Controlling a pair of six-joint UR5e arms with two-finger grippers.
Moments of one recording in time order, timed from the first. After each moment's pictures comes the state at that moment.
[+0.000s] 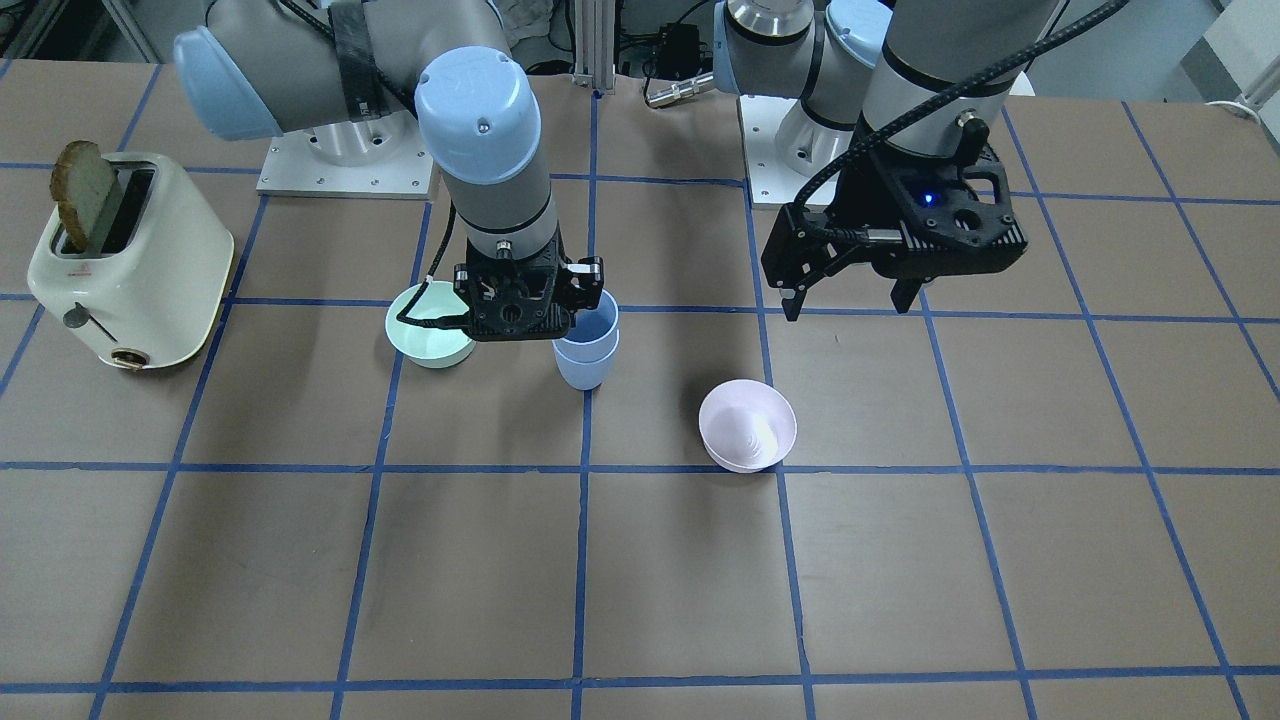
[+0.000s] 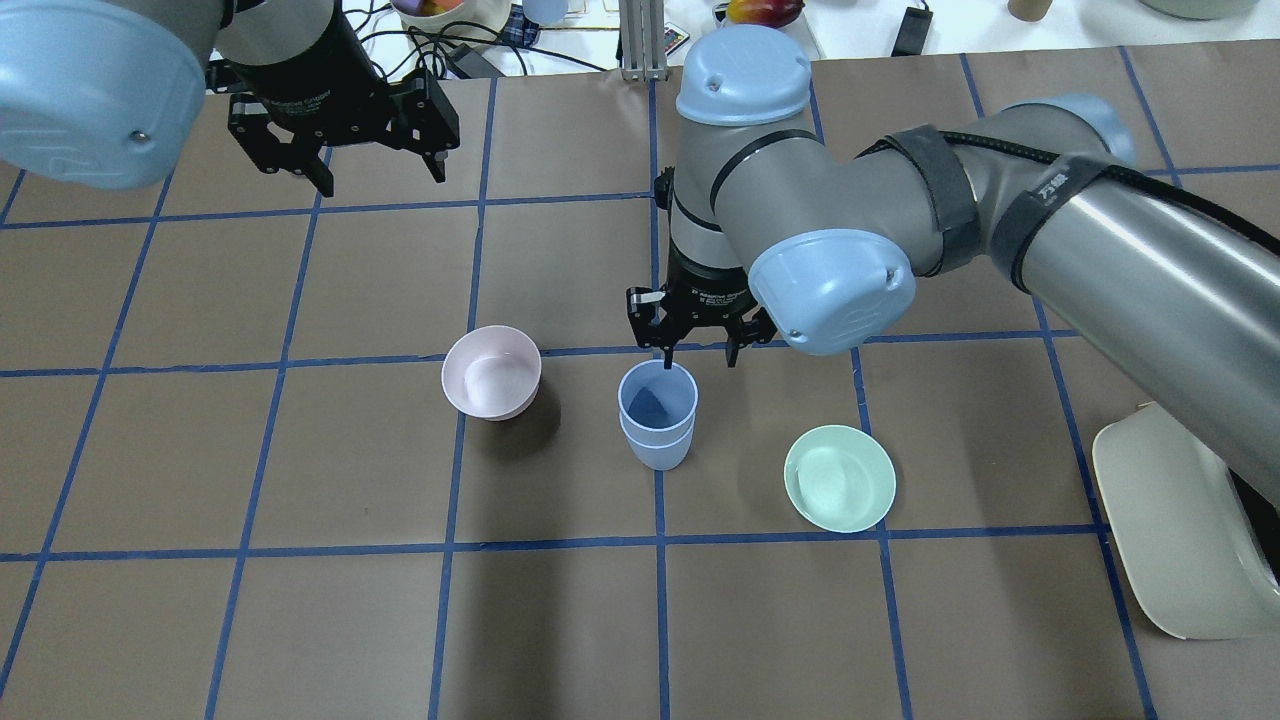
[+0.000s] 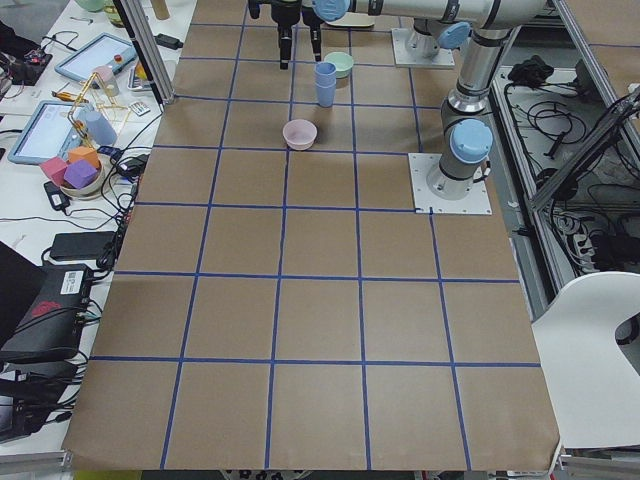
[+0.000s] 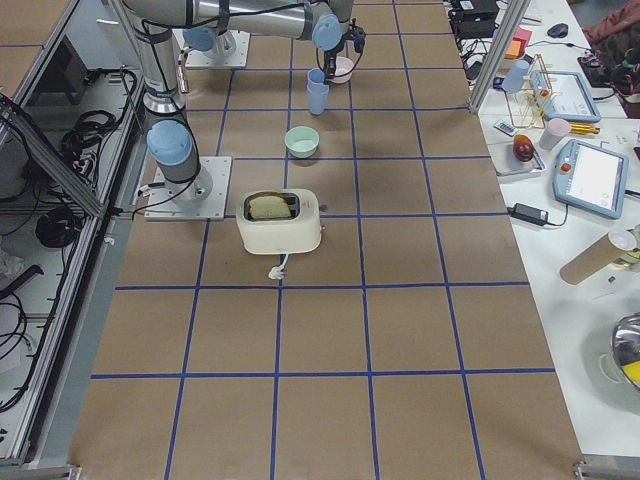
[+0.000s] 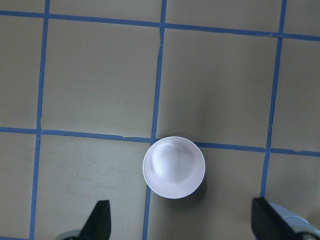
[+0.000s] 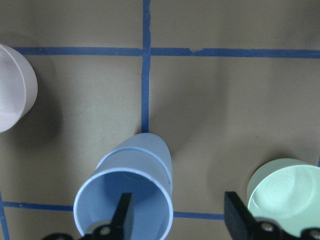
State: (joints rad) left arm -1.64 -1.65 -1.48 -1.46 1.59 -0.17; right arm 1.89 -1.37 1.68 -1.81 -1.48 0.29
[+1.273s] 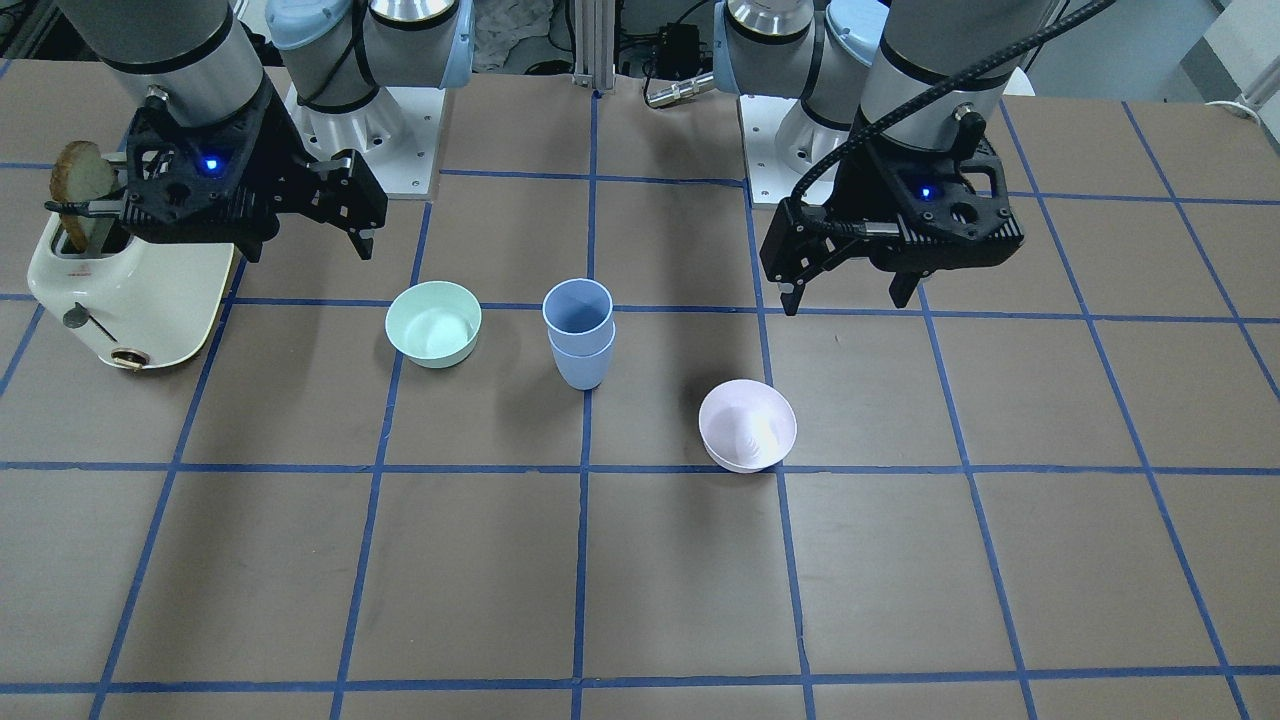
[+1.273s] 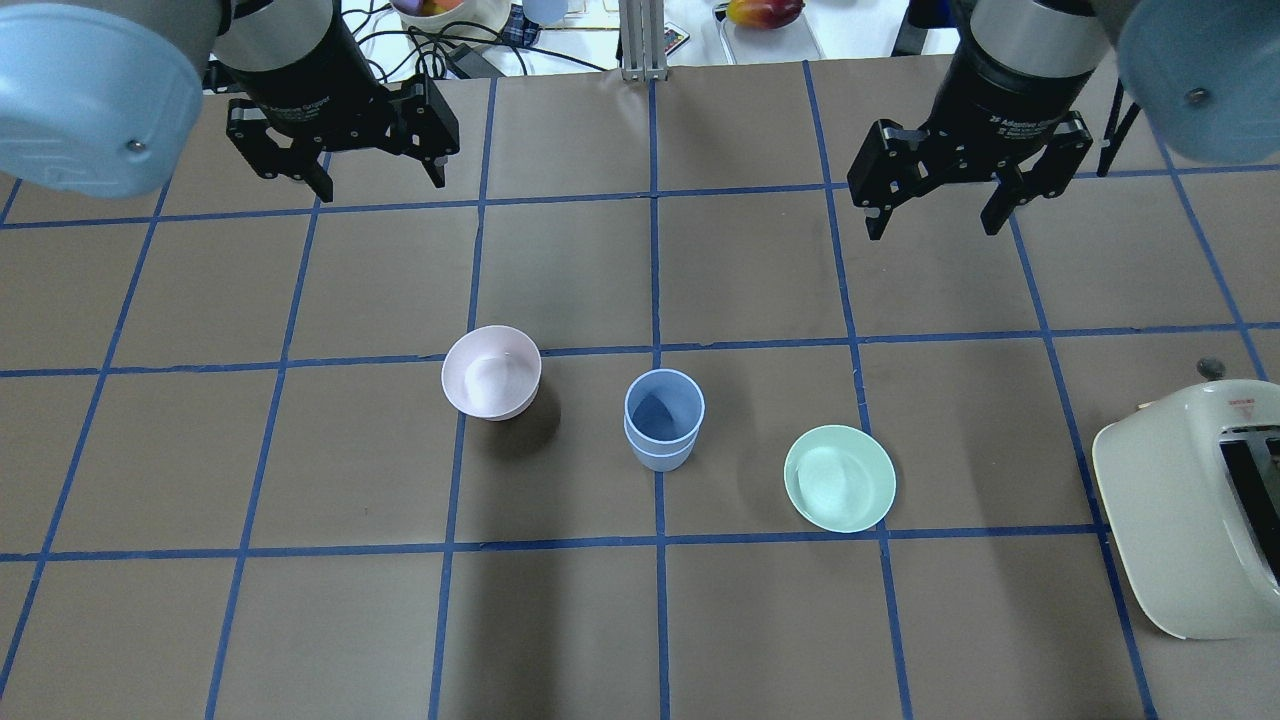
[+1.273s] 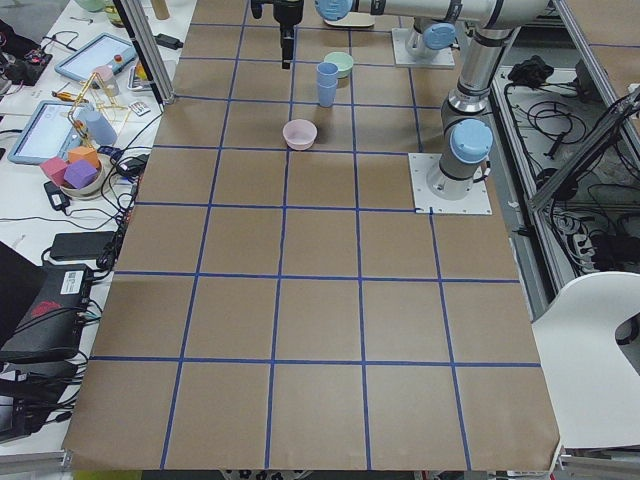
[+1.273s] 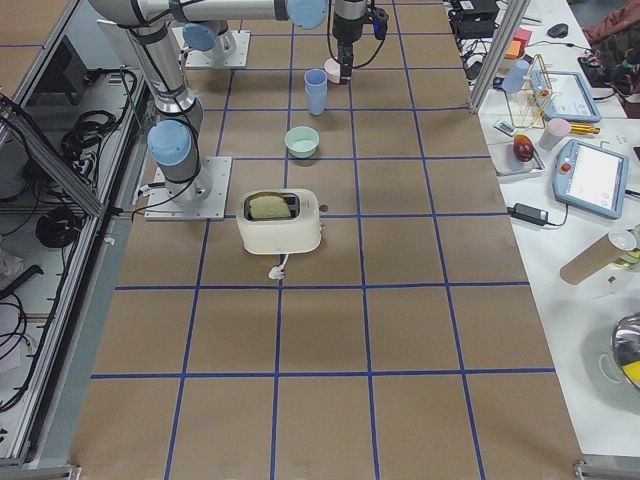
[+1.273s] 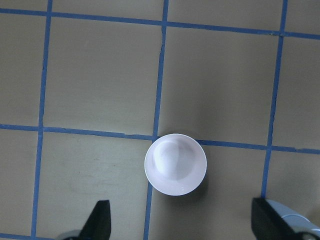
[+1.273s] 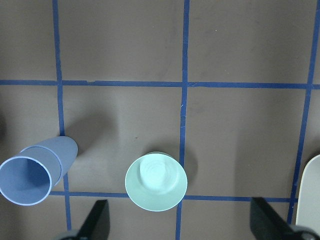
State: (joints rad) left arm -1.64 -1.65 -1.49 -1.46 1.59 -0.17; right arm 1.58 -1.56 1.54 -1.51 -1.53 -0.02
